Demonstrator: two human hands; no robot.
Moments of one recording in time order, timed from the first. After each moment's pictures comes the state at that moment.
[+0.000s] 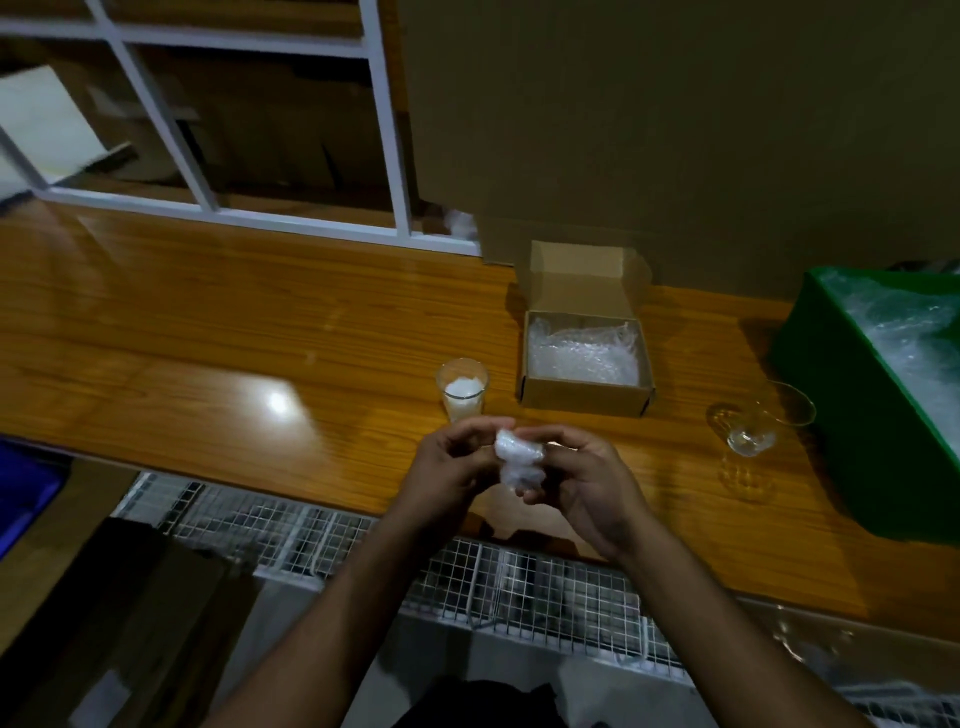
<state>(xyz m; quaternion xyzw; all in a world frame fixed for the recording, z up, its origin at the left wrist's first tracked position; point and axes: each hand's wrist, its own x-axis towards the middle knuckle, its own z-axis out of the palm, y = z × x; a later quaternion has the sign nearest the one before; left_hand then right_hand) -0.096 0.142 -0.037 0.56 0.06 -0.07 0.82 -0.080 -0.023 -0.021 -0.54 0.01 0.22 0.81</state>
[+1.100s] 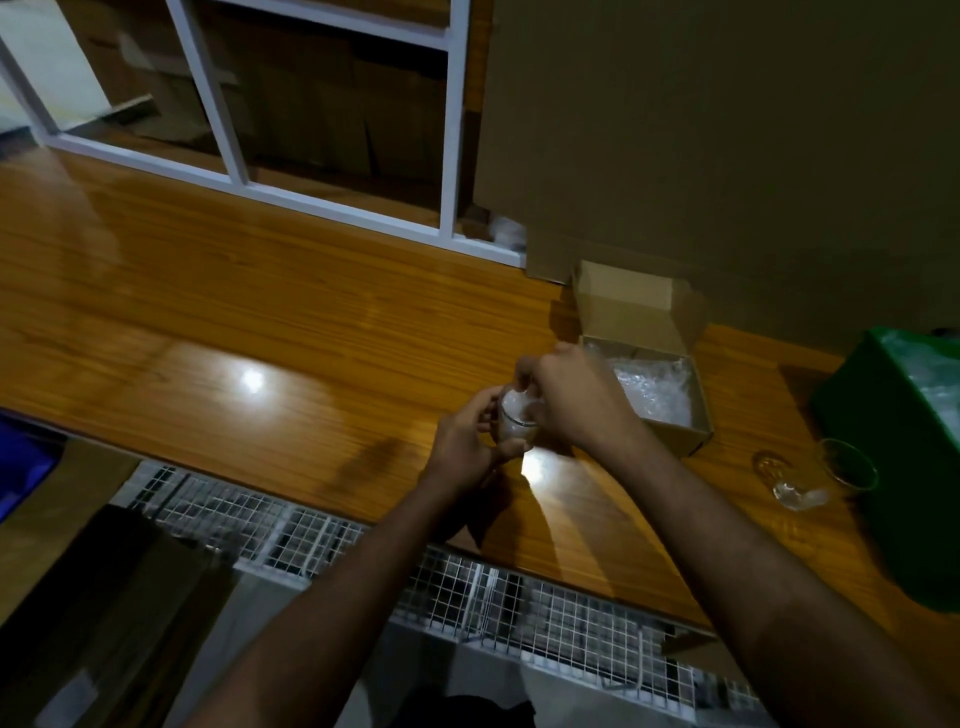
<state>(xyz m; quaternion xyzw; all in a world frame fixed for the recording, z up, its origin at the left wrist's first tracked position) -0.015 0.212 -0.106 0.81 -0.03 0.09 0.58 0.031 0.074 0.018 -0.96 -0.28 -0.02 0.01</state>
